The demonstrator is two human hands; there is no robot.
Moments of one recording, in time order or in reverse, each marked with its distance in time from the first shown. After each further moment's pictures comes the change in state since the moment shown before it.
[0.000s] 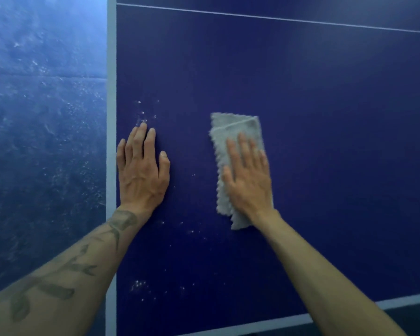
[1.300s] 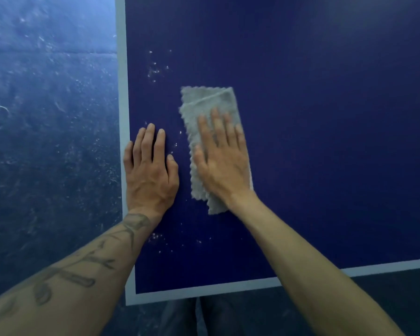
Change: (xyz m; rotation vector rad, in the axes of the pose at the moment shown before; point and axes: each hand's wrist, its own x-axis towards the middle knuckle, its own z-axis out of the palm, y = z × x) left_hand -0.101 -0.026 0.004 0.078 -0.009 0.037; right_hand -0.048 -0.089 0.030 0.037 0.069 -0.061
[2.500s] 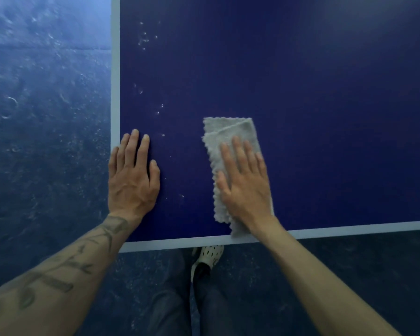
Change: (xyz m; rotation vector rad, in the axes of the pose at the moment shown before) left_hand -0.105 -0.010 -0.005 0.050 -0.015 0.023; right_hand -0.157 0.062 0.001 -0.026 -0.023 -0.018
